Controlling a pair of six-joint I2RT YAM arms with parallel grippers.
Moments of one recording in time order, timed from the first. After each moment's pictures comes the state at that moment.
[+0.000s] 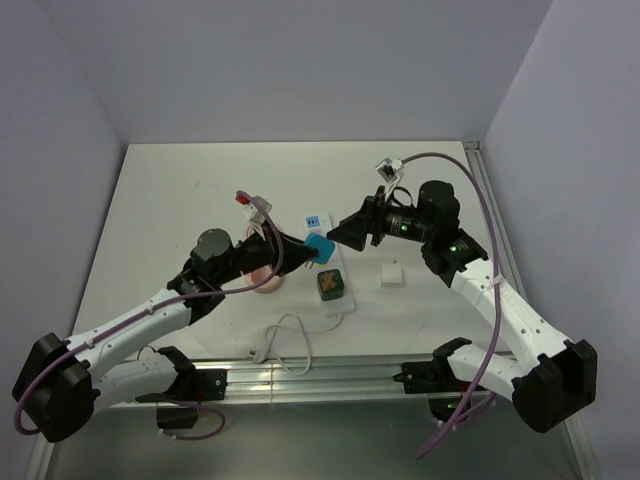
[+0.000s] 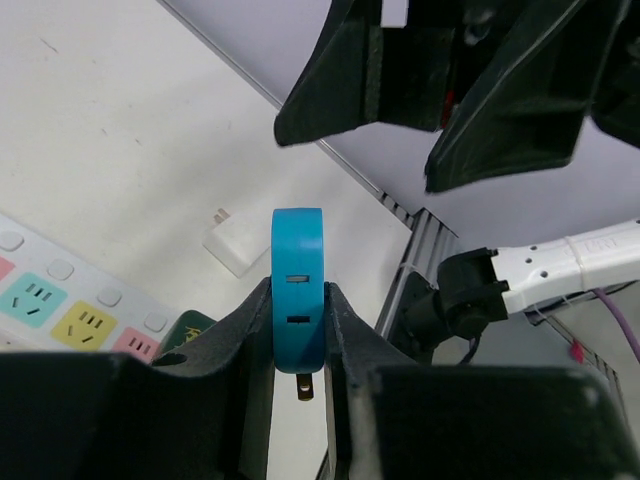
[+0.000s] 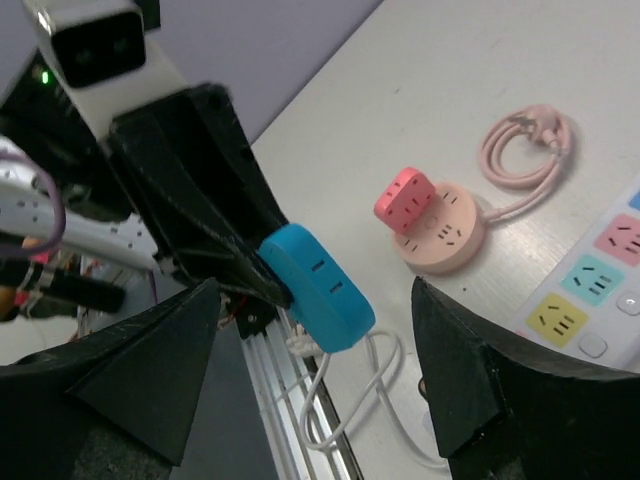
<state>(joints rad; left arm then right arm) -0.73 1.05 0.60 0.47 0.39 -0.57 0.41 1.05 0.89 -0.02 -0.75 0.53</state>
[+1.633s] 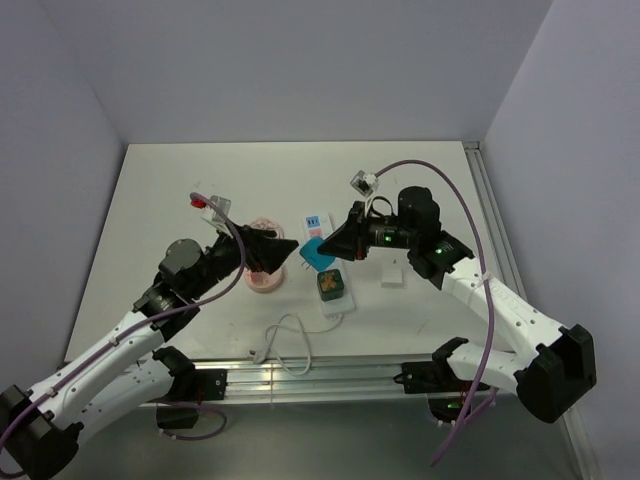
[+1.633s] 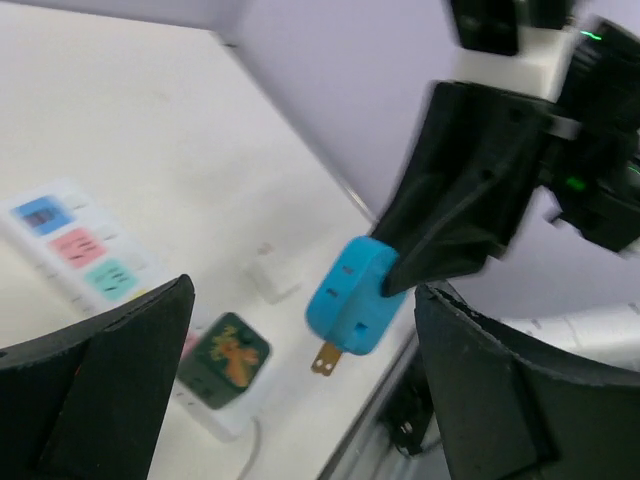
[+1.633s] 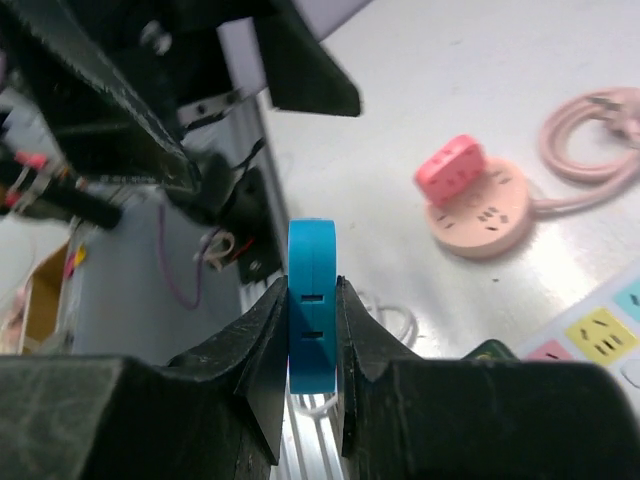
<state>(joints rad) -0.67 0.79 0.58 0.29 0.25 -0.64 0.53 1.08 0.85 0.01 -0.85 0.39</state>
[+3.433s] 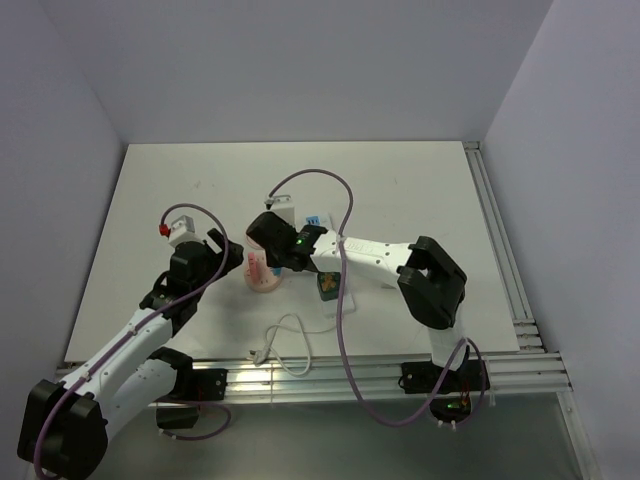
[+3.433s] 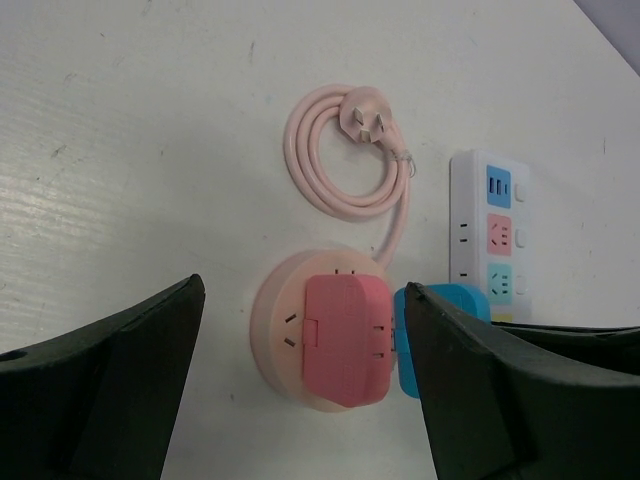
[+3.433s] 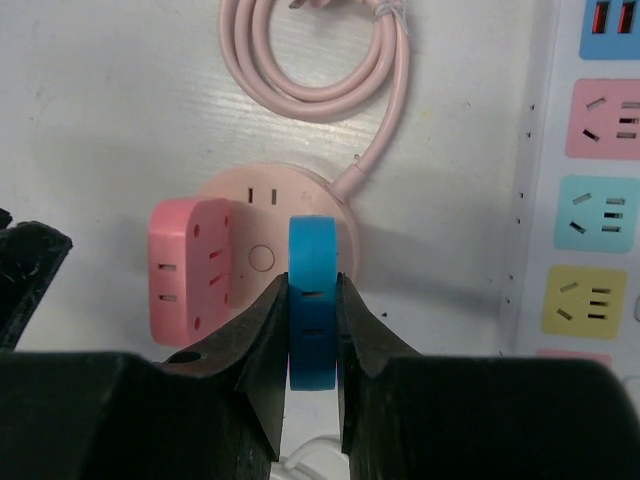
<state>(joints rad) -0.37 0.87 0.40 -0.01 -0.23 -0.78 1.03 1.92 1.49 -0.48 0.41 0.72</state>
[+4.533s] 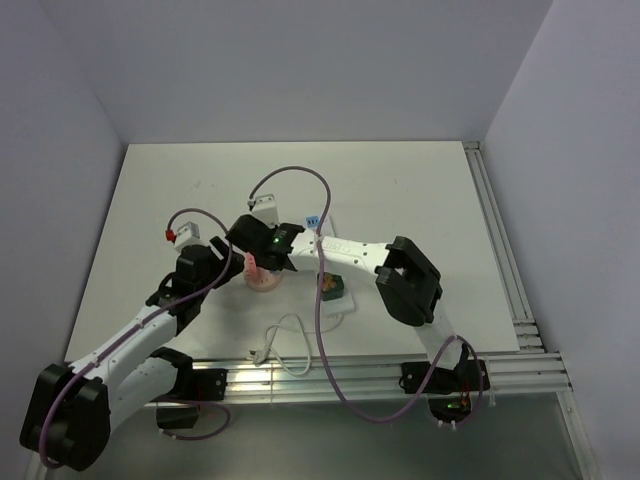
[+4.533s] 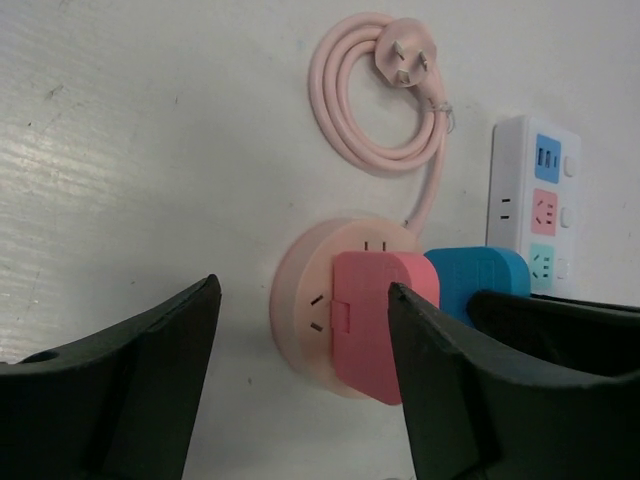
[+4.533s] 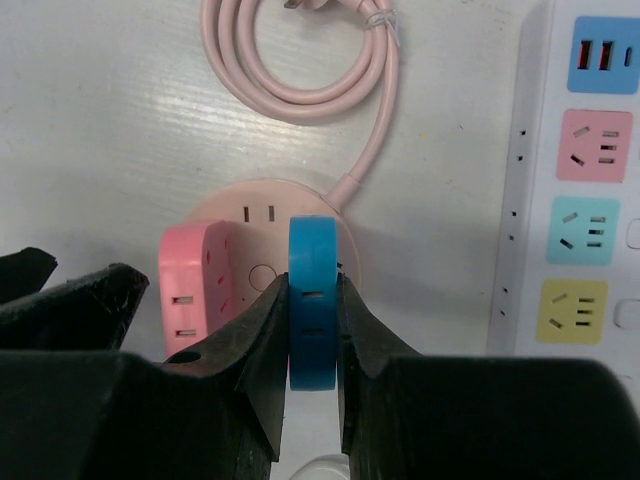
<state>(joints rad) -0.37 0.93 0.36 0.02 -0.20 -0.80 1.08 2.08 1.72 -0.64 0.54 0.69</state>
